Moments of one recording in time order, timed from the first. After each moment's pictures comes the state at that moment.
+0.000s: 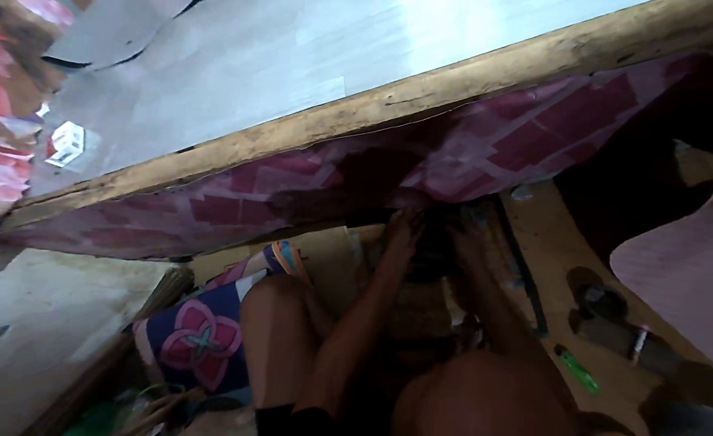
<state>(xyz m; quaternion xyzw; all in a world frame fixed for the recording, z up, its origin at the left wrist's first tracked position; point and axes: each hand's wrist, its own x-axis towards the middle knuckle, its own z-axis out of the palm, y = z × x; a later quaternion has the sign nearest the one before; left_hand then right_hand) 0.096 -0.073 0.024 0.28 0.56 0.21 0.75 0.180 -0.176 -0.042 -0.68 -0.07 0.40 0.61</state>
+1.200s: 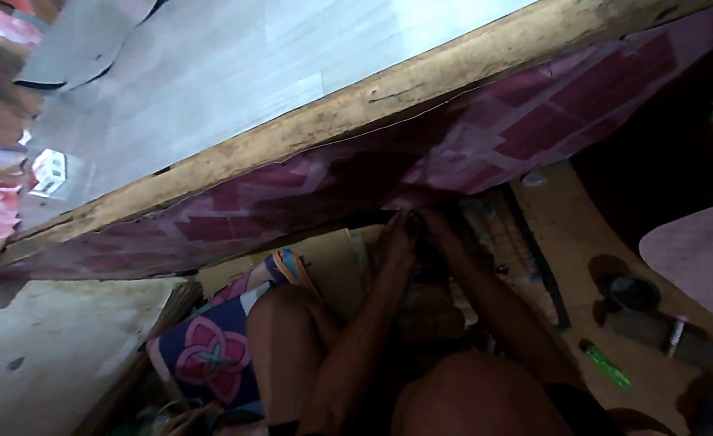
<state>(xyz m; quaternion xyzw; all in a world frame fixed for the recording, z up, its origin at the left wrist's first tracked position) 0.088 -0.071 0.022 0.29 0.59 0.24 0.71 0.163 -0.093 -0.048 -0.57 0.07 0.53 0.62</state>
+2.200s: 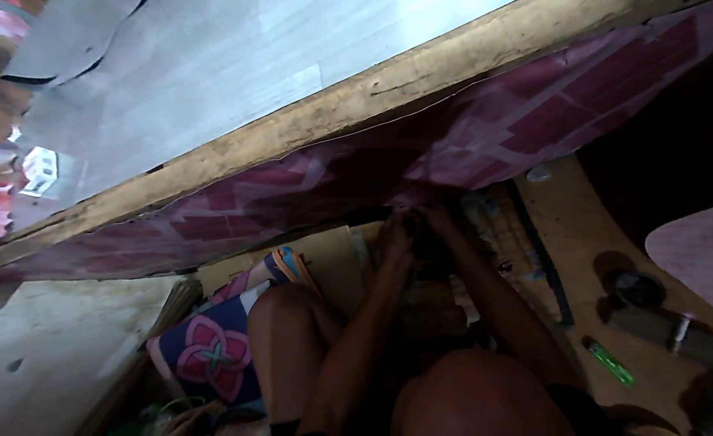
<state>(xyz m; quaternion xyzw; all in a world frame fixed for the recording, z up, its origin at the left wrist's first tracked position) 0.082 -0.066 0.015 0.34 0.60 0.22 0.70 0.174 -0.104 -0.041 -0.67 -0.12 0.52 0.52</state>
